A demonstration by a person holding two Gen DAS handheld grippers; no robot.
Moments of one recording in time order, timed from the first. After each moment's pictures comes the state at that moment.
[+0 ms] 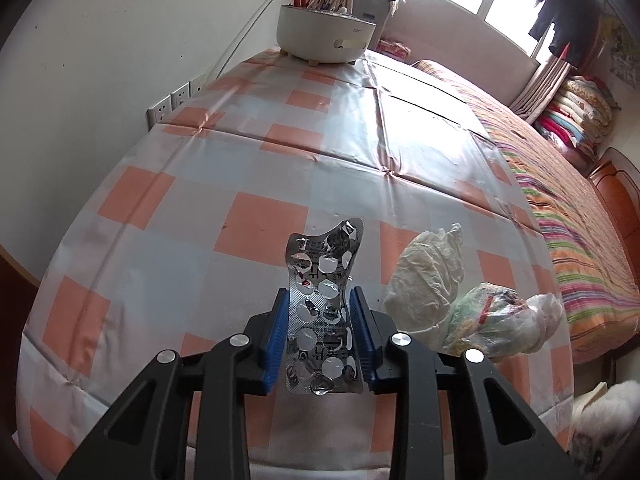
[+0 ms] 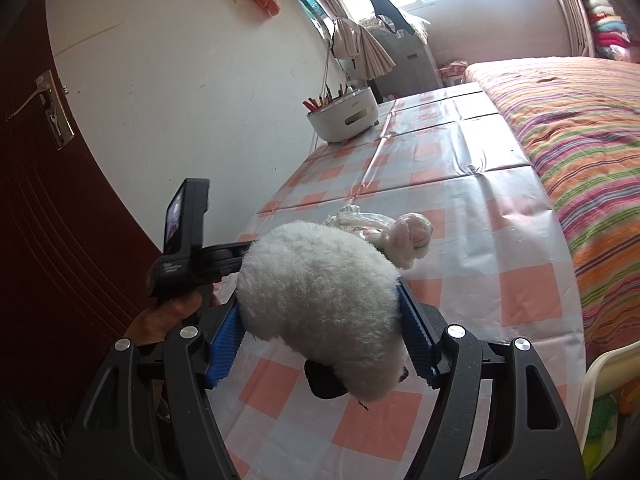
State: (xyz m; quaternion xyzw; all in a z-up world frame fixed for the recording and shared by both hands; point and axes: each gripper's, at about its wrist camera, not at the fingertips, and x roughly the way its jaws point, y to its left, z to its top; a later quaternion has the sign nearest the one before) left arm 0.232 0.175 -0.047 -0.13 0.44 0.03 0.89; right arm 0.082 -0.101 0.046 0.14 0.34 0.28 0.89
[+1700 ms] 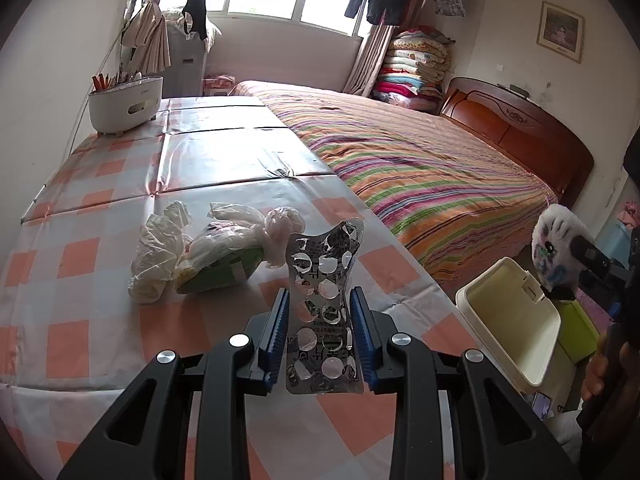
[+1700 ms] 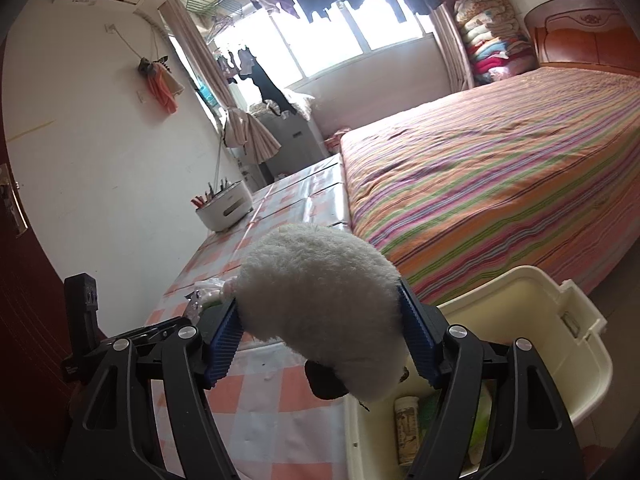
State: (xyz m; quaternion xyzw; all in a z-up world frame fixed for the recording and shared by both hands) left arm 0.134 0.041 -0.011 -0.02 0.35 -0.24 0.91; right arm -0.014 -0.282 0.058 0.20 0.24 0.07 0.95
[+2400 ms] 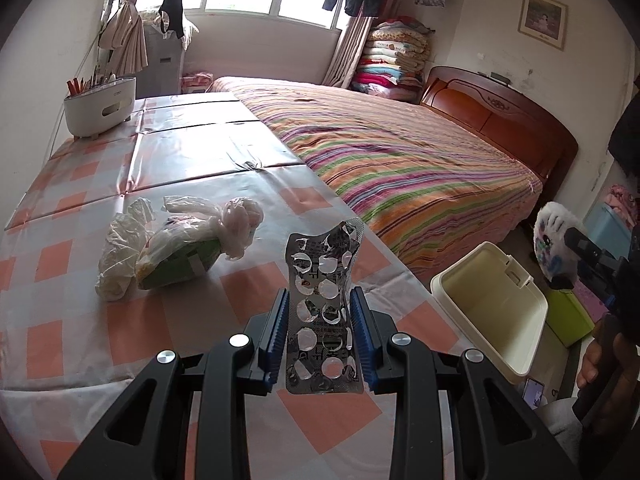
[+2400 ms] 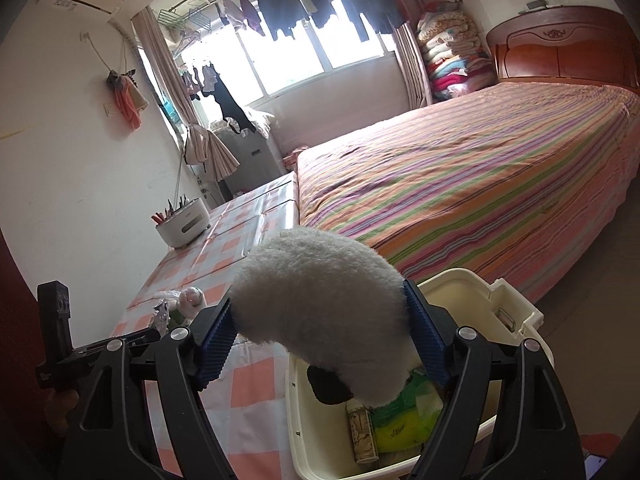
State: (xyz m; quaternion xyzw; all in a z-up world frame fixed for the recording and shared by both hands) left arm 0.127 0.019 -0.014 -0.01 0.35 -0.27 0.90; right arm -0.044 -0.300 0.058 0.19 0.22 -0.01 0.96
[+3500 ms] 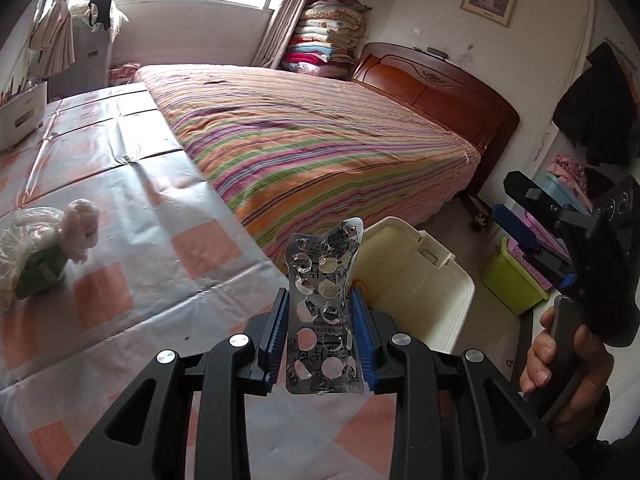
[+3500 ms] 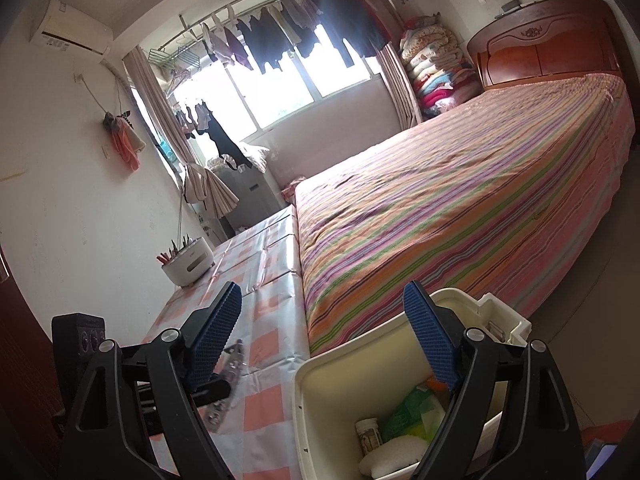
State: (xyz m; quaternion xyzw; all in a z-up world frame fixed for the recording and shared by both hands) left arm 0.096 -0.087 -0.010 0.00 0.37 -0.39 0.84; right arm -0.071 -0.323 0.077 0.23 0.16 -0.03 0.96
